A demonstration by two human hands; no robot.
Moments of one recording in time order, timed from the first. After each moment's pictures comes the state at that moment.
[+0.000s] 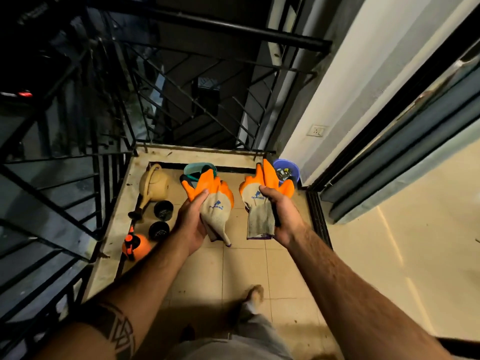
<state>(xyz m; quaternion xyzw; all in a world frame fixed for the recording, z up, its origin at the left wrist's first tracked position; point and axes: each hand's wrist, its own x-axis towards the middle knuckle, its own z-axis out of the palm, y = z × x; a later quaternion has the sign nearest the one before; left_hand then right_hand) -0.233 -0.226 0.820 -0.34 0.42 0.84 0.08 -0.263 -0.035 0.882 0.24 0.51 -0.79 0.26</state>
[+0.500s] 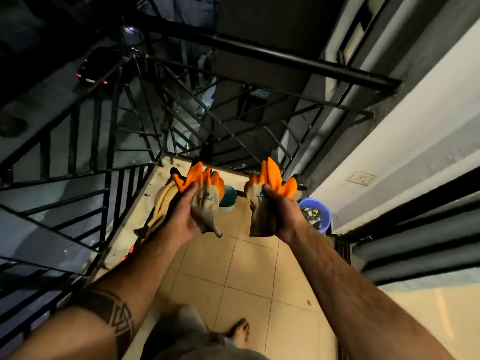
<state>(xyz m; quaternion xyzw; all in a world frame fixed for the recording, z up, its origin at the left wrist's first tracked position) -0.446 -0.255 0.826 -0.38 0.37 0.84 -0.02 -0.532 -0.051 0.862 0.19 0.53 -0.77 0.31</state>
